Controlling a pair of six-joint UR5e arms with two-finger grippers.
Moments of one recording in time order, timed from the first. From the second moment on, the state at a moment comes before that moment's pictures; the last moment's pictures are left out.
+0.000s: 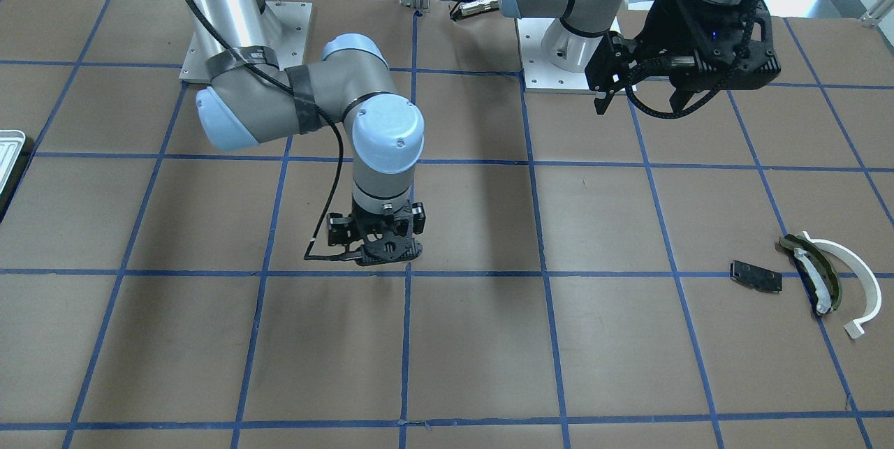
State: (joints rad) left arm -1.53 -1.58 -1.44 -1.71 1.58 -0.01; right arm 1.91 -1.15 1.67 -2.05 -1.69 0.12
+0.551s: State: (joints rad) left arm -1.62 -1.62 -1.47 -1.68 1.51 -0.13; right arm 1.55 -1.35 1.68 -1.86 -1.68 -0.27
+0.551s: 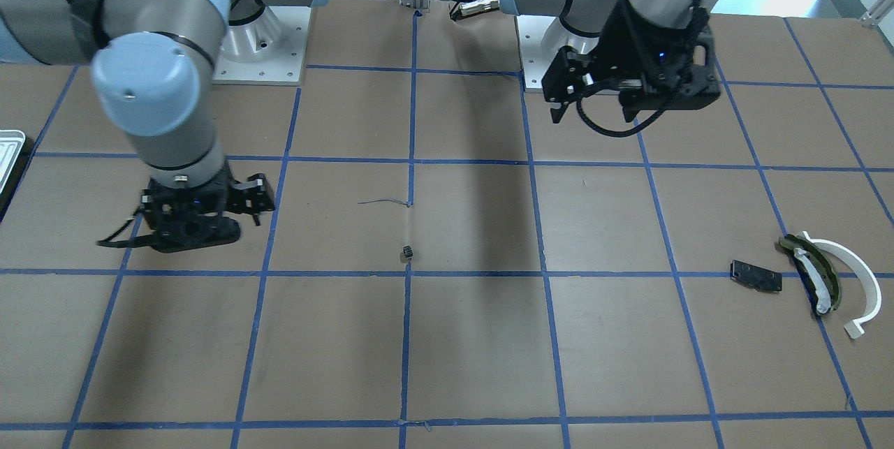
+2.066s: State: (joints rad) left arm -2.01 -2.13 -1.62 -1.05 1.63 -0.76; right arm 0.65 -1.08 1.67 -2.21 -1.55 -1.31
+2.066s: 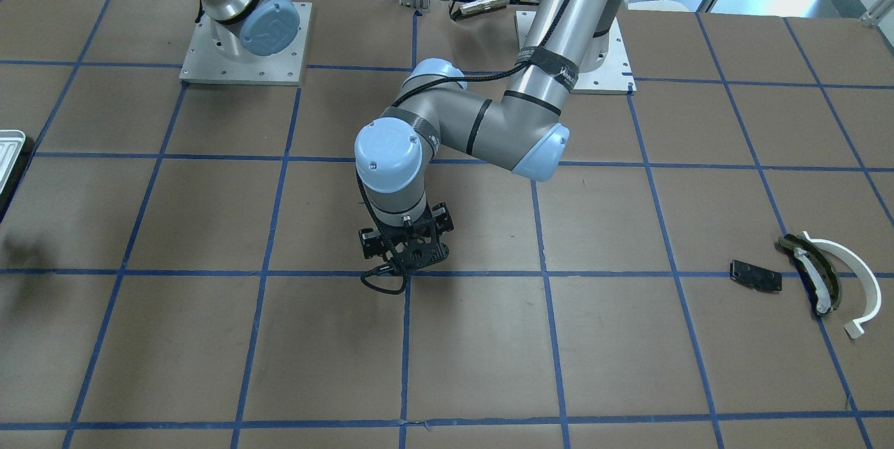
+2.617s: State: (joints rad) left arm -2.01 -2.13 -1.74 -0.85 1.63 -0.70; right arm 0.63 -1.01 1.66 -2.29 -1.55 -1.27
